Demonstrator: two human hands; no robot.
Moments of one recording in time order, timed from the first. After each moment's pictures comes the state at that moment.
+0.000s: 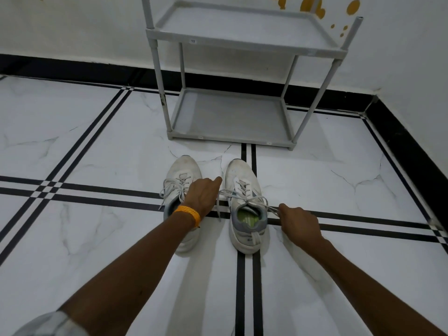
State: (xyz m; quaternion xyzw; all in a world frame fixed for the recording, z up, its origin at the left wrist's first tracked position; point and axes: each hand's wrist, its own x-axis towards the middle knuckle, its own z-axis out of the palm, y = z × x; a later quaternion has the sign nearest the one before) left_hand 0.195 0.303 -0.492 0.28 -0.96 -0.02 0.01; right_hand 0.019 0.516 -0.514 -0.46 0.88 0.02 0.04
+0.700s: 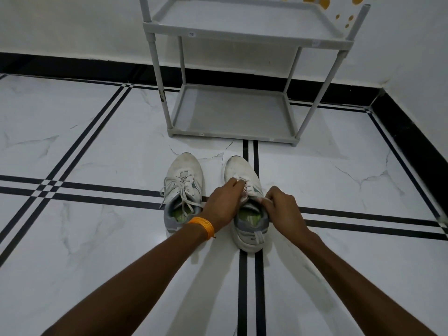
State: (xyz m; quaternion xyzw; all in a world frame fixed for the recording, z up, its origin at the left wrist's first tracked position) left_hand 0.174 0.348 -0.494 0.24 -0.94 -0.20 0.12; right_hand 0.059 0.472 -0.475 -0.39 0.86 -0.27 0.18
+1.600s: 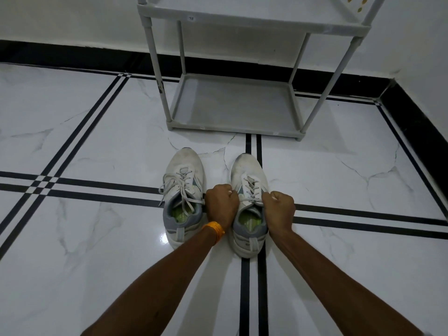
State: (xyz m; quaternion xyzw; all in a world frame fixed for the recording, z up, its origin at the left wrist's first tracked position) left_hand 0.167 0.348 -0.521 0.45 -0.78 -0.35 0.24; right_hand 0.075 0.446 -0.513 -0.13 0.81 -0.55 0.16
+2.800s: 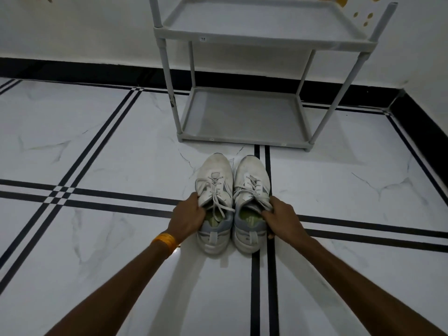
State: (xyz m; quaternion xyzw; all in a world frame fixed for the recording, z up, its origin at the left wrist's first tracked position) left_hand 0.255 0.289 -0.508 0.46 -0.81 -0.36 0.07; right_hand 0.065 0.444 -0.491 -0.37 0.84 -0.29 0.26
